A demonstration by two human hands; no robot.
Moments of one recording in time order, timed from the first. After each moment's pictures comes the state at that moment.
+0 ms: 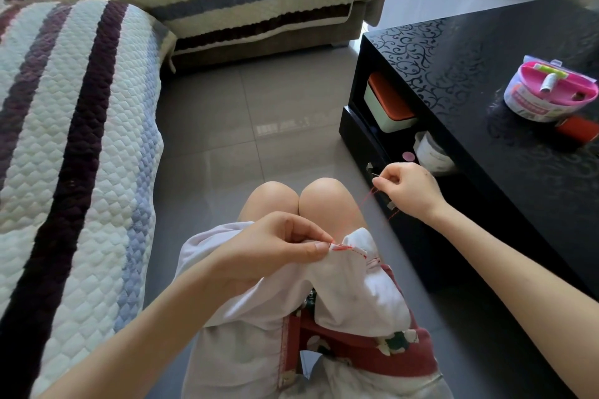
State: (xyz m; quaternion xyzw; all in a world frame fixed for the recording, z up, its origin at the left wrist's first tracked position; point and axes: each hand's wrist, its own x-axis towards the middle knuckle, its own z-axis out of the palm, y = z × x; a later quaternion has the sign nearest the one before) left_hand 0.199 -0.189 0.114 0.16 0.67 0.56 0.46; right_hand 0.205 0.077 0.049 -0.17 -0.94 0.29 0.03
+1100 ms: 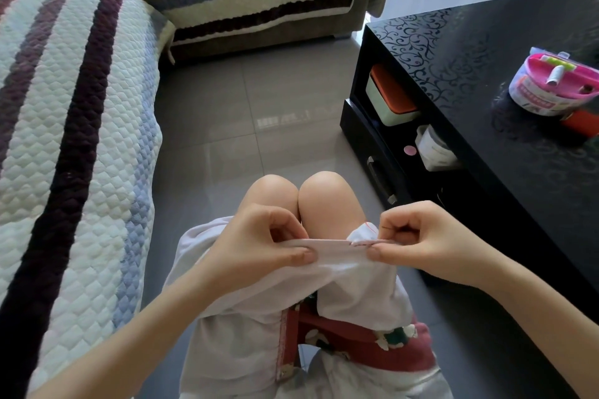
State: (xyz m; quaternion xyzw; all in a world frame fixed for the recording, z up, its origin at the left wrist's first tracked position) left_hand 0.210 -0.201 0.122 0.21 0.84 0.43 0.24; right_hand 0.286 0.031 0.121 0.02 -0.83 0.54 -0.12
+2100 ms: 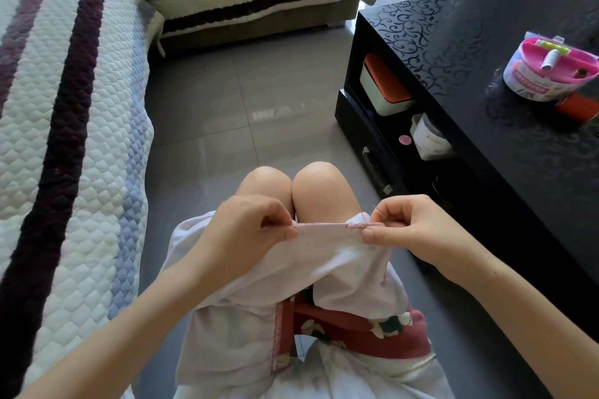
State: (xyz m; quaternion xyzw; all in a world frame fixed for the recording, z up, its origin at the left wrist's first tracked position) left_hand 0.204 -0.201 0.113 0.26 0.91 0.30 0.13; right_hand 0.289 0.028 0.101 -0.14 -0.78 0.60 -0.10
